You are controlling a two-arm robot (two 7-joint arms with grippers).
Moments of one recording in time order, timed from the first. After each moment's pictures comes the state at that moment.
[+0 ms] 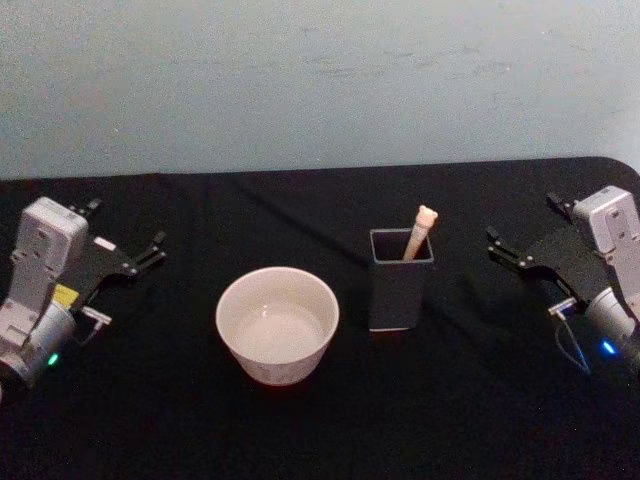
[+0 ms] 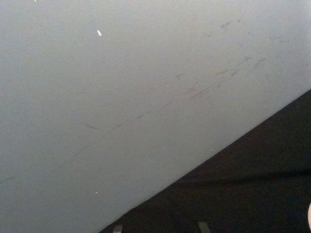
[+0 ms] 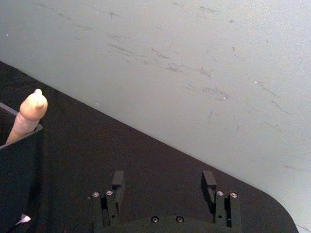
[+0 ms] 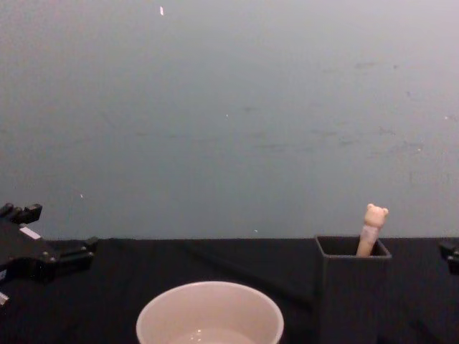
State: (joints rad) left arm -0.20 0.60 0.45 -1.41 -0.25 -0.12 0.03; right arm 0.20 0.60 -0.45 -1.41 0.25 -0.12 -0.03
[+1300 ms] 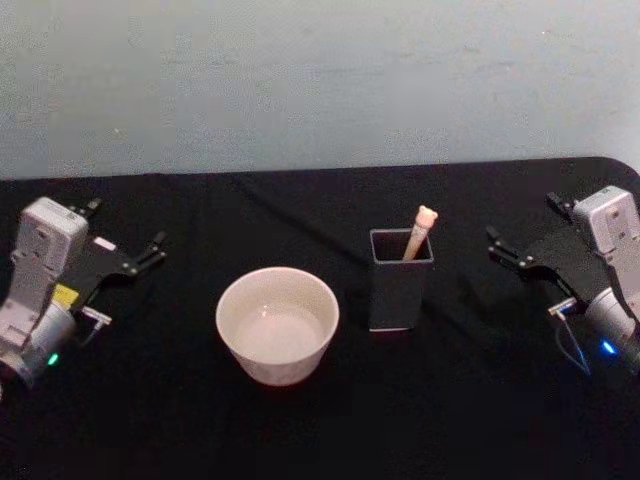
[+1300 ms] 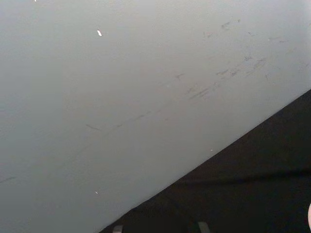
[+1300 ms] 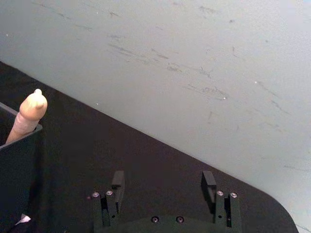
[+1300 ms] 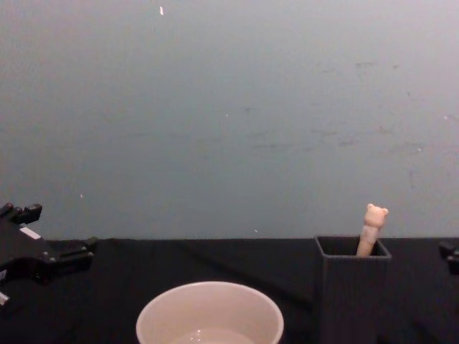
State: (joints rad) left arm -0.20 0.60 0.45 -1.41 -0.25 -0.12 0.03; right arm 0.20 0.60 -0.45 -1.41 0.25 -0.12 -0.03
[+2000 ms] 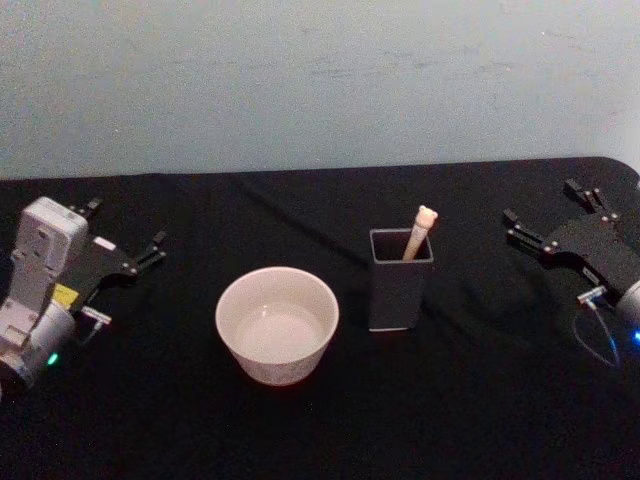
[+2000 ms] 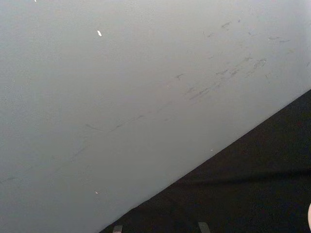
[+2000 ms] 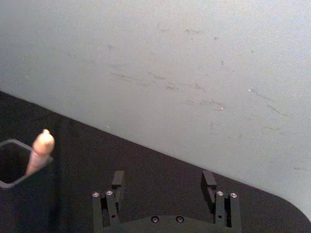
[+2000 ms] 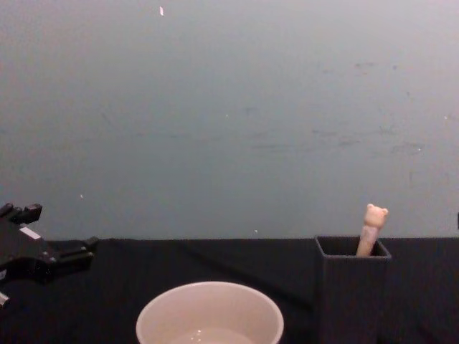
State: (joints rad) left arm -0.20 0.60 0.45 -1.41 -0.25 -0.12 0.03; right arm 0.13 0.62 -0.33 -1.49 0.40 -0.13 0.11
